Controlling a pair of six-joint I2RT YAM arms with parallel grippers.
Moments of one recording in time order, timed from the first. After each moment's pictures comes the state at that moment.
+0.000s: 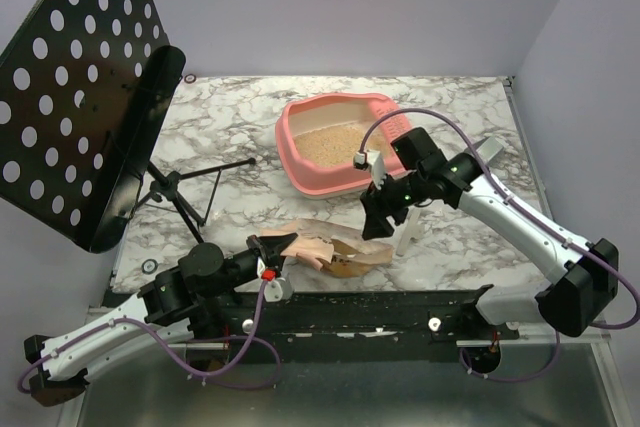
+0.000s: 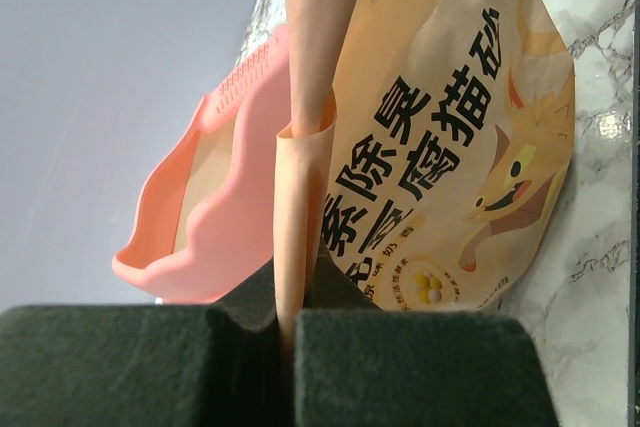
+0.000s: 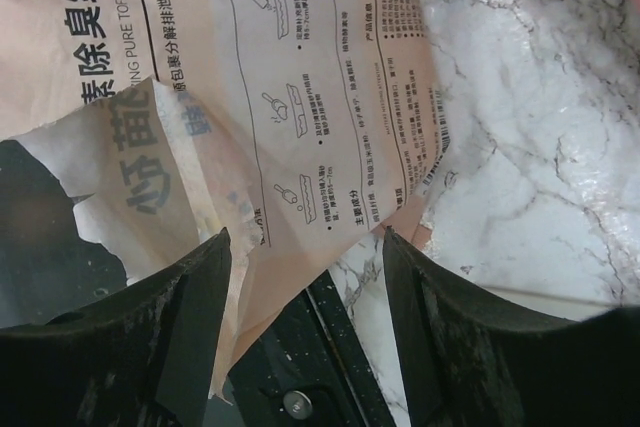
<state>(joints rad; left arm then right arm) -1.10 0.25 0.37 -0.23 0.03 0.79 0.65 1.32 1.18 -0.87 -0.58 -0.20</state>
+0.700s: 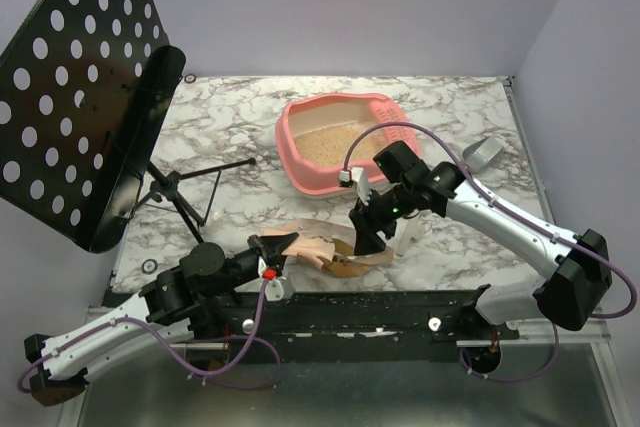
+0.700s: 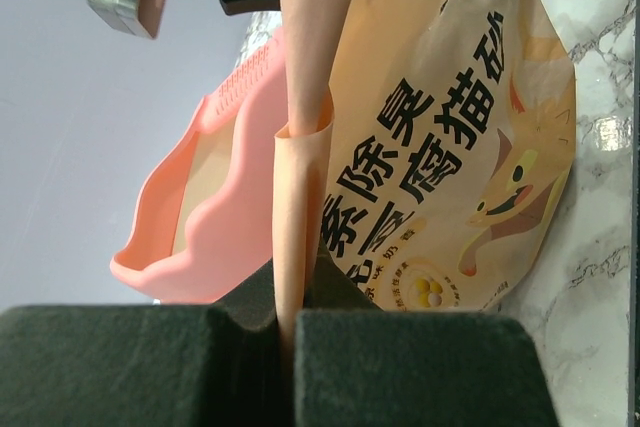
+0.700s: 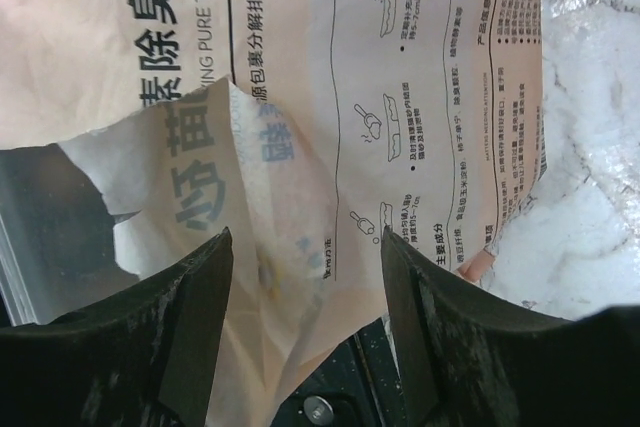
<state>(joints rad) -1.10 0.26 0.37 -0.22 0.03 0.78 0.75 1.35 1.14 -0.84 -0.66 -0.18</state>
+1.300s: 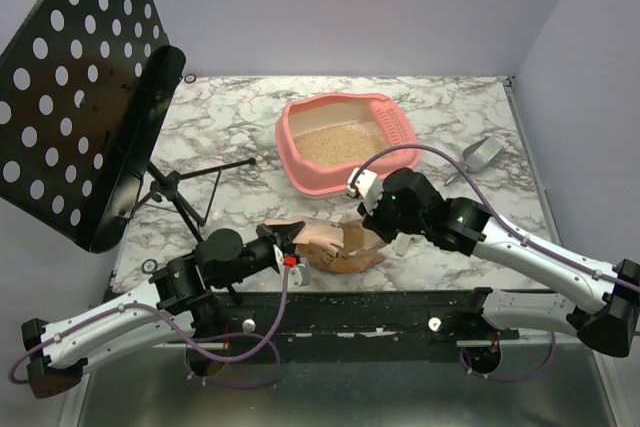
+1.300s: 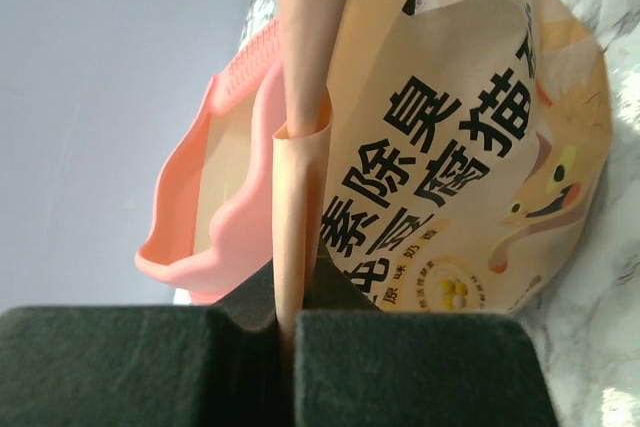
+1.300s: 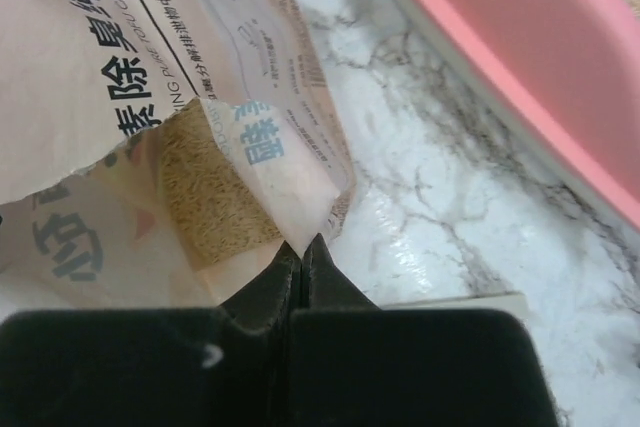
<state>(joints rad) -1.10 0.44 0.46 -0.19 -0.03 0.82 0.94 1.13 1.00 -0.62 -0.05 -0.16</state>
